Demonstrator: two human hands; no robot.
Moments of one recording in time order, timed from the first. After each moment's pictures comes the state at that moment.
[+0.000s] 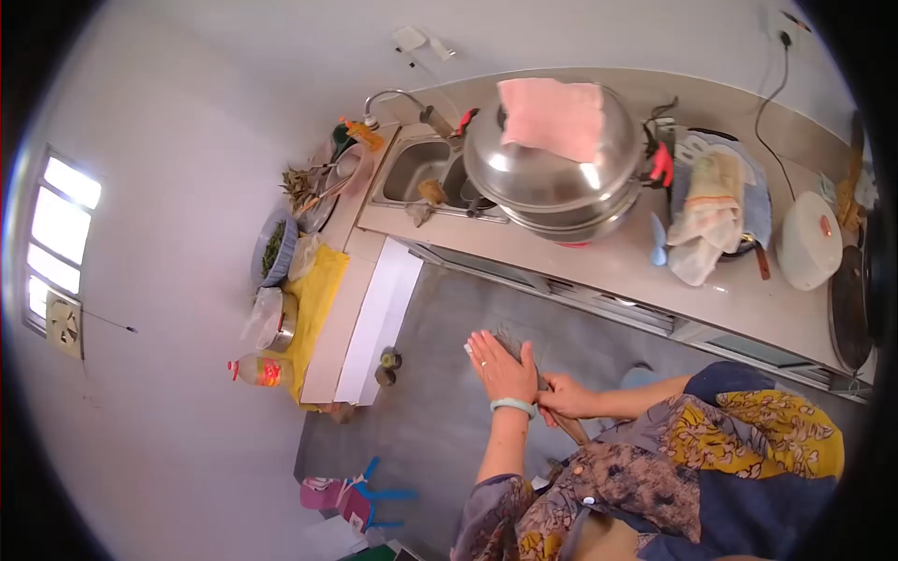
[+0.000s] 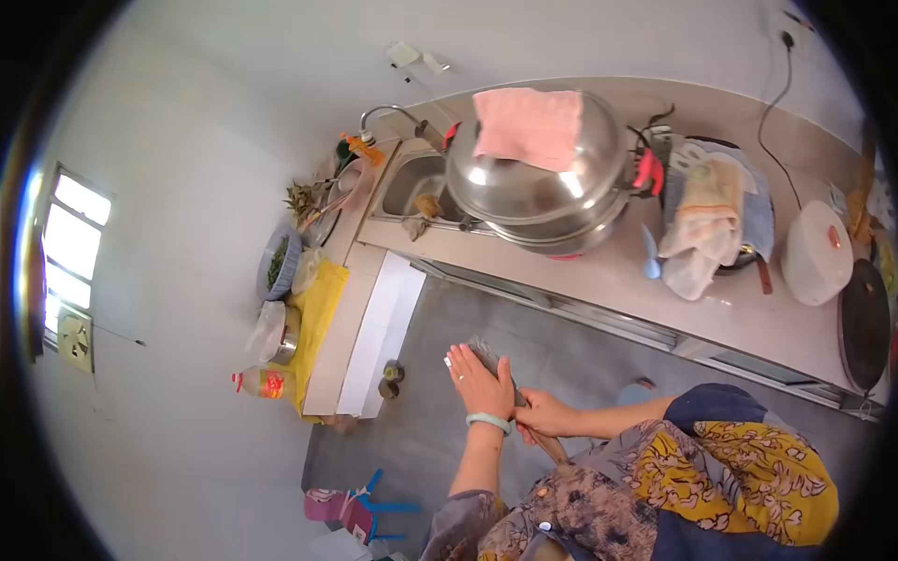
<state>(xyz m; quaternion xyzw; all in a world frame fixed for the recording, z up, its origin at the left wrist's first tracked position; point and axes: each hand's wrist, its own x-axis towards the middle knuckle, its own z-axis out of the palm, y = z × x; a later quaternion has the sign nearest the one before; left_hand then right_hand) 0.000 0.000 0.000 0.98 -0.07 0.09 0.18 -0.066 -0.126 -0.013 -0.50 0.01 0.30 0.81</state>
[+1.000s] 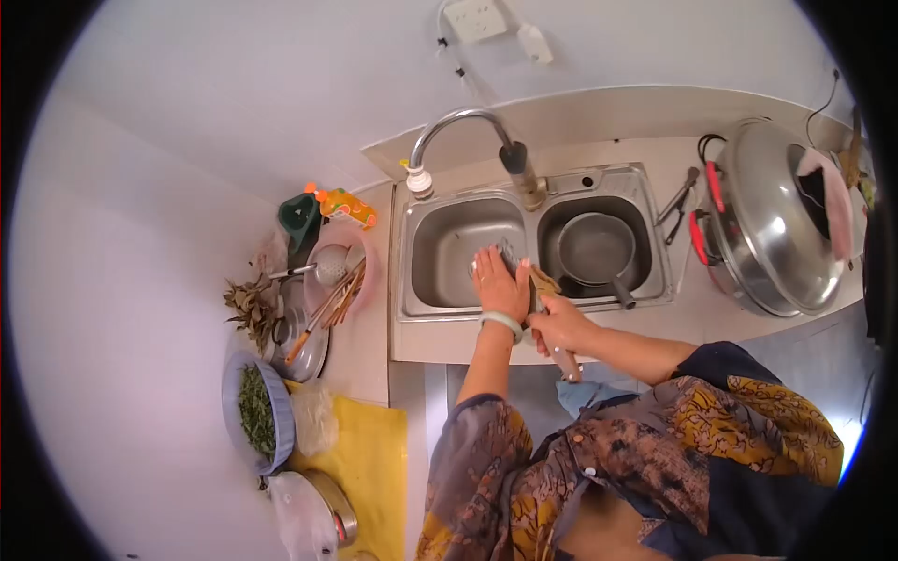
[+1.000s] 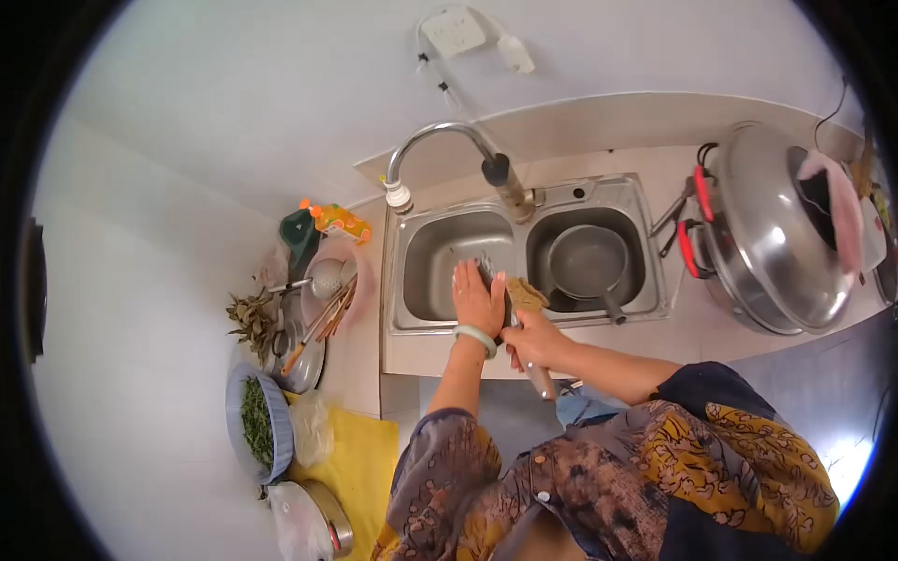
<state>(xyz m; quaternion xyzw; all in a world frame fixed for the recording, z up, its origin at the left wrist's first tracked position) 0.746 0.141 -0.058 0.89 -0.35 -0.02 0.29 0.606 0.072 -0.013 -0.54 0.25 0.07 0.80</state>
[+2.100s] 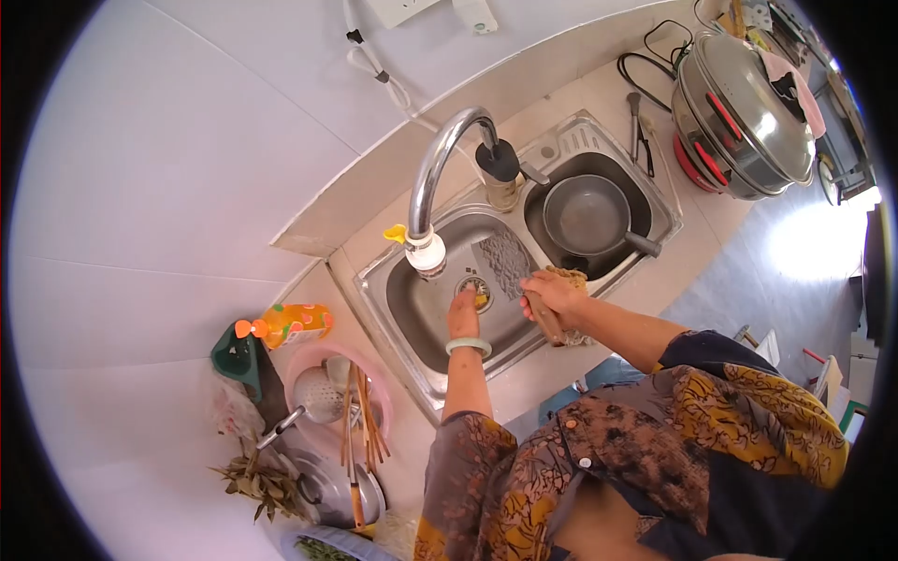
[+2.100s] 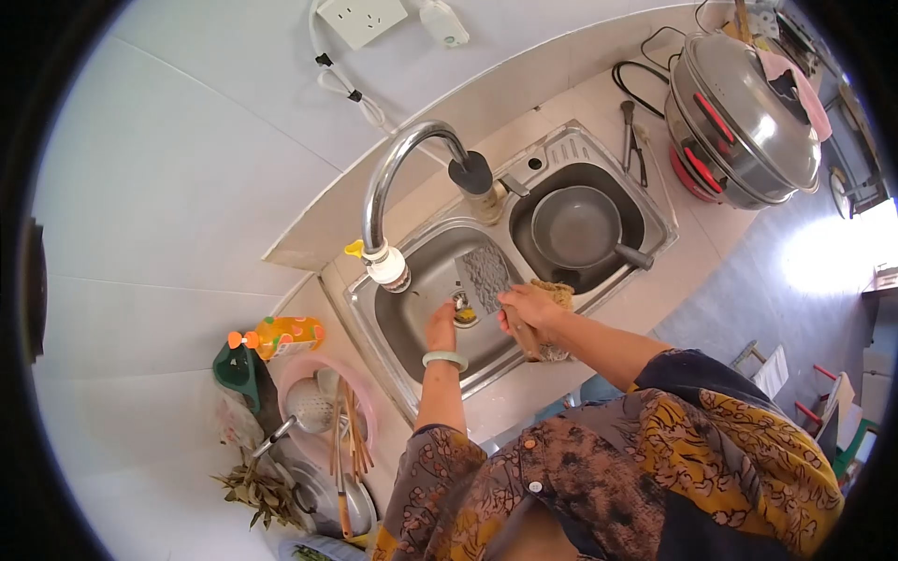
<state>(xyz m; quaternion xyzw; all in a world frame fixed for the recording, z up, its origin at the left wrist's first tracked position) 0.959 0.154 -0.187 0.73 -0.14 -0.49 0.46 0.775 0.077 -0.143 -0.25 0.48 -0.13 0.83</state>
